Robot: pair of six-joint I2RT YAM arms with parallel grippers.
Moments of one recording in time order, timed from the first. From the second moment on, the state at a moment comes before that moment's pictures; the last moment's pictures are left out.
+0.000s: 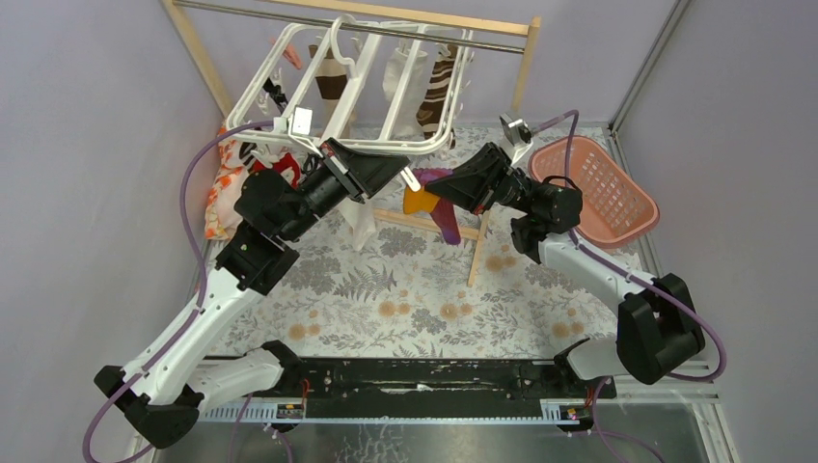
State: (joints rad) left arm -0.64 1.00 1.18 0.05 0.20 -0.96; right arm 0.51 1.39 0.92 1.35 -0.85 1.16
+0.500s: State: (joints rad) left arm -0.64 1.00 1.18 0.05 0.20 -0.96; right arm 0.52 1.44 0.96 1.38 -0.85 1.18
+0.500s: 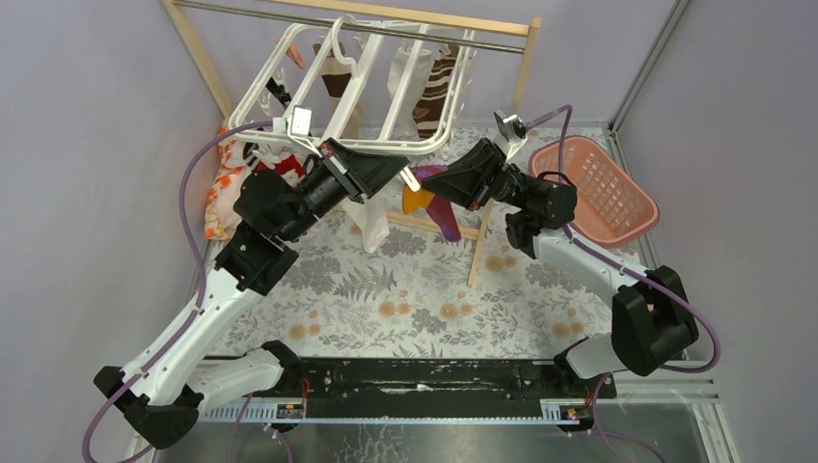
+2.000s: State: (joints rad) left arm -0.64 1.00 1.18 0.04 0.27 -0.97; right arm 0.55 1.42 0.96 1.35 -0.85 1.16
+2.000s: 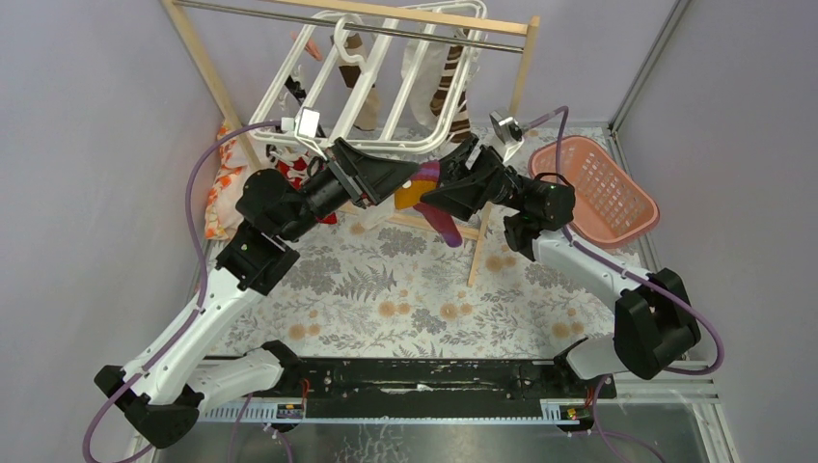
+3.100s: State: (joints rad) left arm -0.64 0.68 1.14 -0.49 -0.24 -0.62; right arm 0.56 0.91 0.73 0.29 -0.43 0.50
